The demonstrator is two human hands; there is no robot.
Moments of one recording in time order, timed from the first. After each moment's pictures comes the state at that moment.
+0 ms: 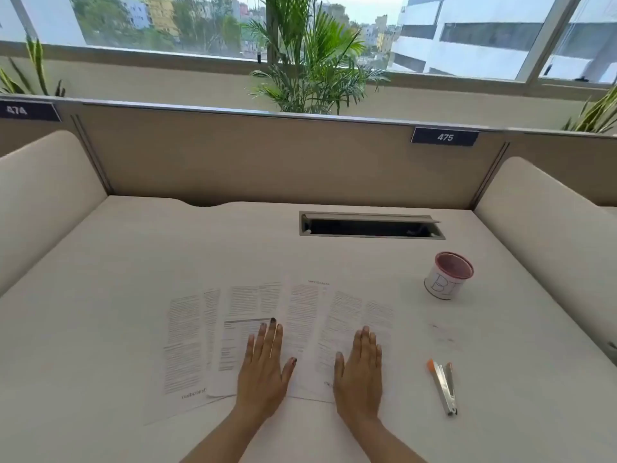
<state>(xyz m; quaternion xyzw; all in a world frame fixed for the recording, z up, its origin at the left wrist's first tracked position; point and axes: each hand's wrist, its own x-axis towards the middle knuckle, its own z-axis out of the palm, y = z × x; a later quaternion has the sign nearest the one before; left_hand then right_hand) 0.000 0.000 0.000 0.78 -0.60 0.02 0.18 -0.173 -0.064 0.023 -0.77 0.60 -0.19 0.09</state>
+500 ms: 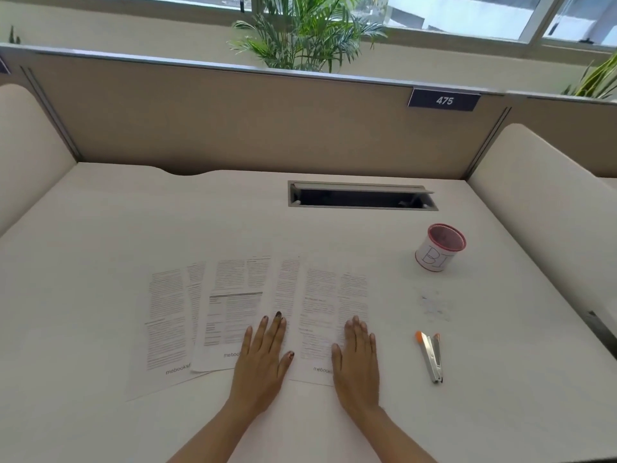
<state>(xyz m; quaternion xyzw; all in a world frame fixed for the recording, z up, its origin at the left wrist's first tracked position) -0.019 0.016 -0.014 0.76 -0.64 -0.03 0.13 -0.202 -0.052 0.010 -0.78 0.59 -0.19 0.10</state>
